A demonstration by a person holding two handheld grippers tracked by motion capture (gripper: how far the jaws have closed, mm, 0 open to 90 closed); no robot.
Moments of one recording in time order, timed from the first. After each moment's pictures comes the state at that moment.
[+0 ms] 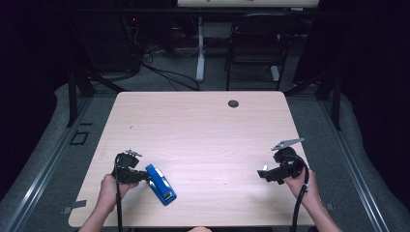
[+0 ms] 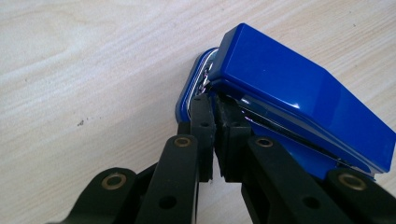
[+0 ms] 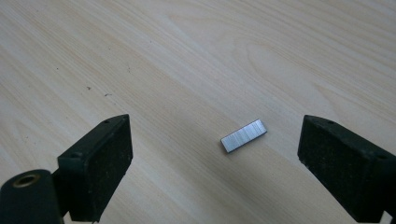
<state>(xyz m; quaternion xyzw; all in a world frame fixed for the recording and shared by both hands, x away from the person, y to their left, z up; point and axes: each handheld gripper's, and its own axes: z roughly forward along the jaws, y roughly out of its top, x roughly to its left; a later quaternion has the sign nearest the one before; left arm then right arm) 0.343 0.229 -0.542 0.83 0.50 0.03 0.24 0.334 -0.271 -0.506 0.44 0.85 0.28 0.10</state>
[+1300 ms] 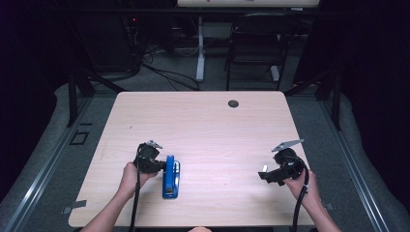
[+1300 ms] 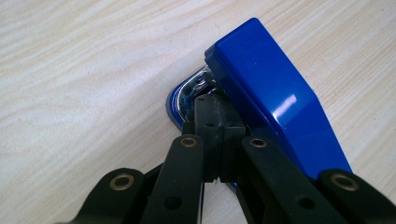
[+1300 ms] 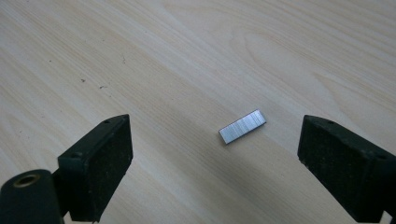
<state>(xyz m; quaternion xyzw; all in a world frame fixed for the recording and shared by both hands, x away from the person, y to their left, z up) 0.377 0.176 -0.546 0.86 0.43 0.04 0.28 0.333 -0.272 -0.510 0.45 0.85 0.27 0.10</state>
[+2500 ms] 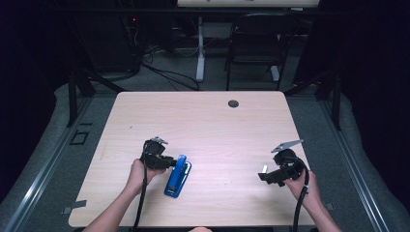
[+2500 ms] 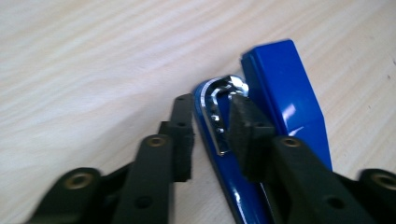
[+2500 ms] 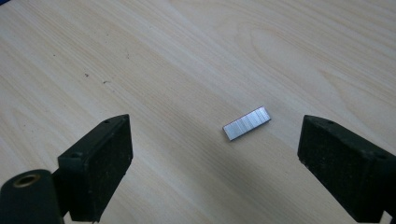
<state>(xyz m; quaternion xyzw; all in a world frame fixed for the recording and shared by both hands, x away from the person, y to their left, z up) 0.387 0.164 -0.541 0.84 0.44 0.02 0.31 0.331 -0.272 -0.510 0.44 0.85 0.27 0.09</state>
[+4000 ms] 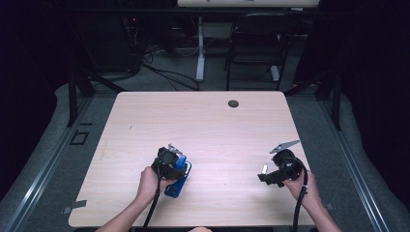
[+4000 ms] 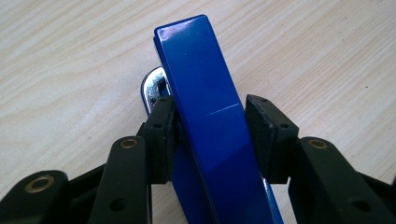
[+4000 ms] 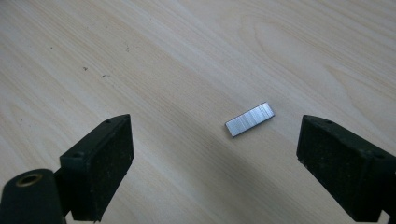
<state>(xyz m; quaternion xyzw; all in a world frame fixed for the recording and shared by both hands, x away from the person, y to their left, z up) 0.354 0.116 -0.540 0.87 0.41 0.09 0.25 0.332 -0.269 -0.513 0.44 0.85 0.26 0.08</state>
